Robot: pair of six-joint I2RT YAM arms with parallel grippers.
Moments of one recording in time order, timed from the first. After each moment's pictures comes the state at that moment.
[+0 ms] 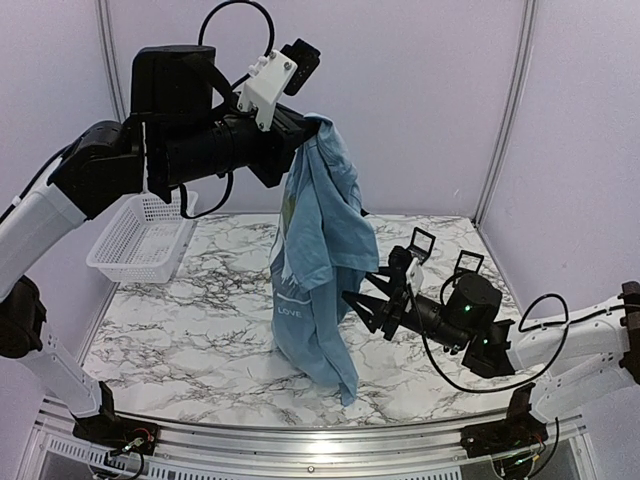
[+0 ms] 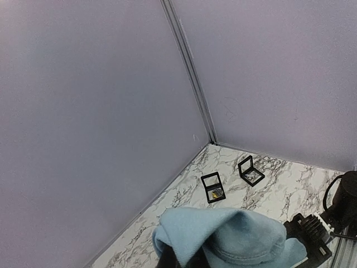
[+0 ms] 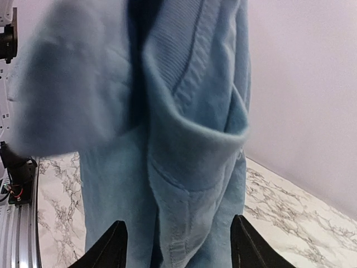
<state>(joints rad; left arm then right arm) -1.19 1.57 2.01 -0.58 -0.40 0.26 1.00 1.21 0.44 0.86 -0.04 -0.07</state>
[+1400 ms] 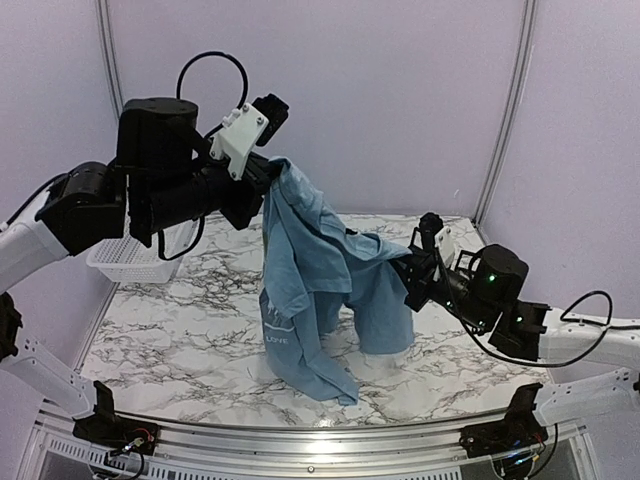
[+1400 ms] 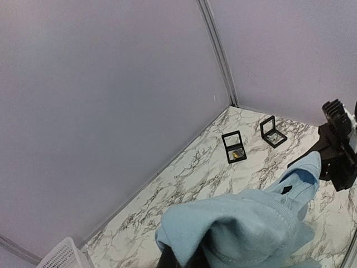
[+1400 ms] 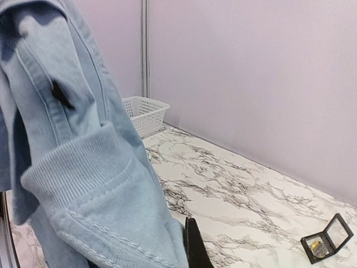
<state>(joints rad) -1.18 1.39 1.68 -0.53 -0.53 0.24 0.85 1.00 0.53 0.48 0.04 0.00</state>
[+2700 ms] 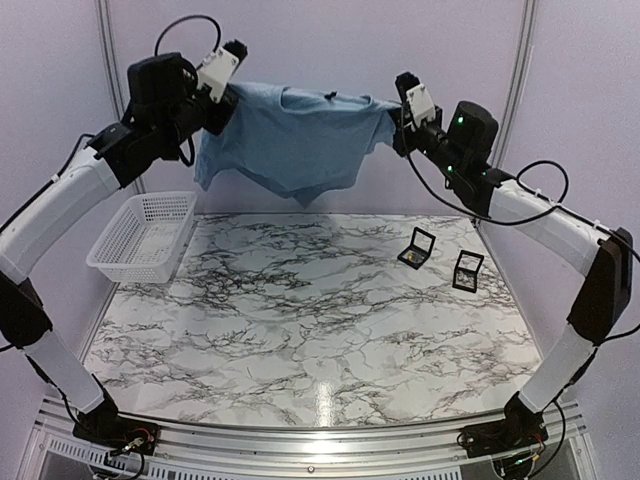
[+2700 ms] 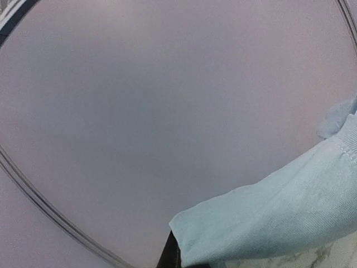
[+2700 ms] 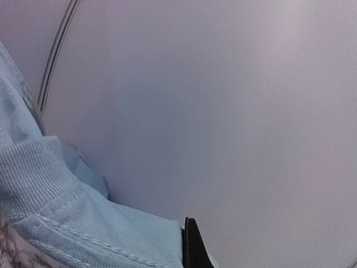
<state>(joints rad) -0.67 1.61 1.89 -0.19 -0.47 0.63 0.49 1.64 1.56 0.34 -0.07 -0.39</state>
